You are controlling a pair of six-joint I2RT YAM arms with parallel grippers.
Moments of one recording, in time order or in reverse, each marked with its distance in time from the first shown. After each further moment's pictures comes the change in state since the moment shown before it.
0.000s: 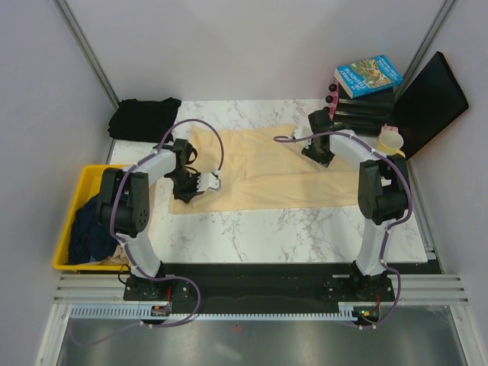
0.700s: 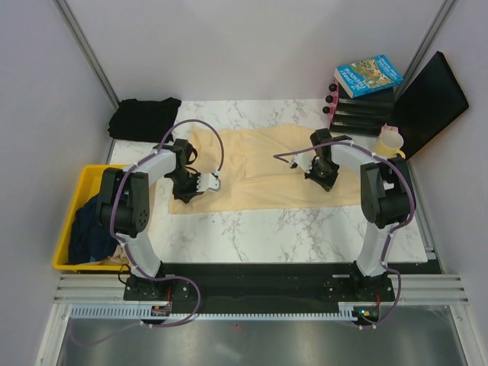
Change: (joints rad) left arm 0.000 0.000 -0.001 -0.001 -0.015 0.005; right arm -0.006 -0.058 -0.173 -0.161 -0.202 -0.040
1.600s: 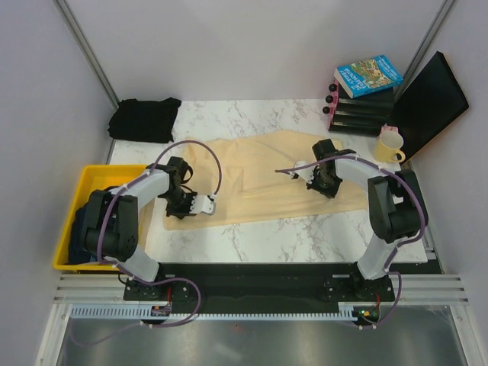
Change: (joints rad) left arm -0.008 -0.209 -0.260 0.038 -0.027 0.140; right arm 0.015 -0.137 -0.204 0.129 0.015 -0.042
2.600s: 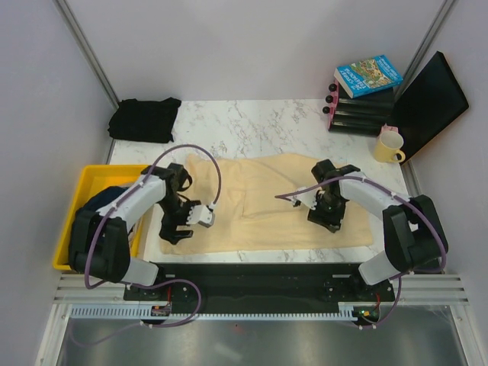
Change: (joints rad) left arm -0.068 -0.190 -0.066 -0.294 0.059 -0.043; right arm 0.113 -0.271 -0.240 -0.217 -0.053 0.031
